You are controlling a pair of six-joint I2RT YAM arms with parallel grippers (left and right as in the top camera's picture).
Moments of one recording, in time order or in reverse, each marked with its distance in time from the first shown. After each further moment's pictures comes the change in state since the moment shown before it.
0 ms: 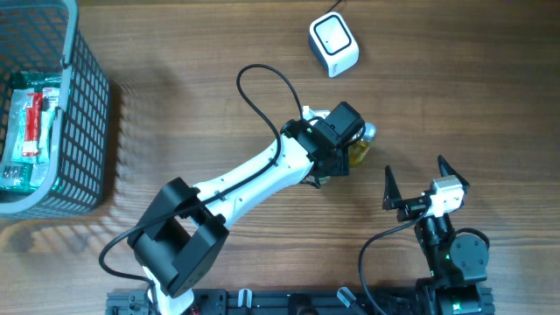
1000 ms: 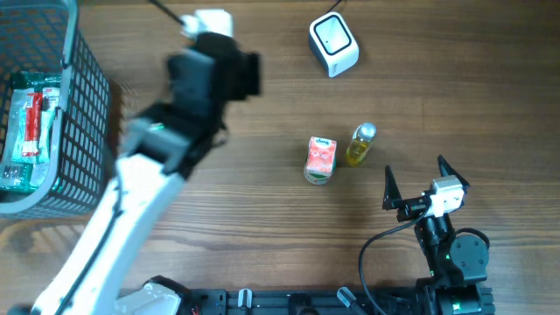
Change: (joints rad) left arm 0.423 -0.529 0.025 0.185 -0.315 0.591; right arm 0.000 0.000 0.000 0.000 0.000 0.000
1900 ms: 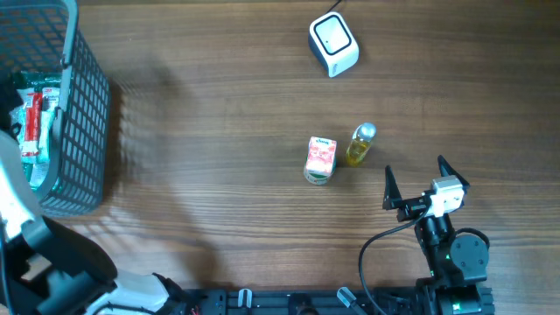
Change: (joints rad) left arm 1.100 0.337 0.032 0.237 0.188 0.506; right arm 0.000 -0.001 0.000 0.000 0.001 0.000
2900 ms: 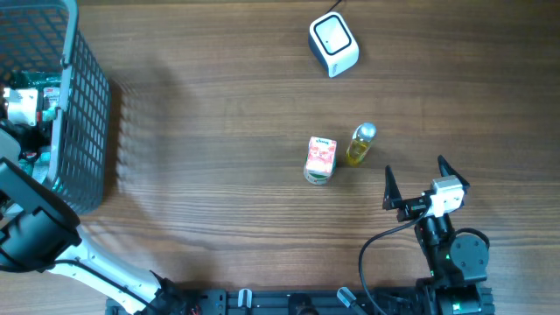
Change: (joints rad) left arm 0.082 0.389 0.012 -0.089 0.381 0.391; right arm 0.000 0.000 0.000 0.000 0.000 0.000
